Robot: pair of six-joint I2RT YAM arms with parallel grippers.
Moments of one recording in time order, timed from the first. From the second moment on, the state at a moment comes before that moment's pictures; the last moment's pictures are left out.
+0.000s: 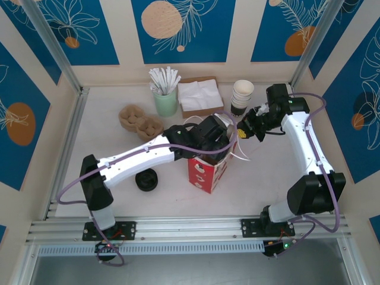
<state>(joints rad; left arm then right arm) -1.09 1.77 1.74 -0.82 -0.24 -0.33 0.06 1.46 1.47 -1.28 -0.70 0.76</state>
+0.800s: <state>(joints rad) -1.00 1.77 1.73 -0.80 -0.29 -0.36 0.06 1.39 1.42 -1.18 -0.75 0.55</state>
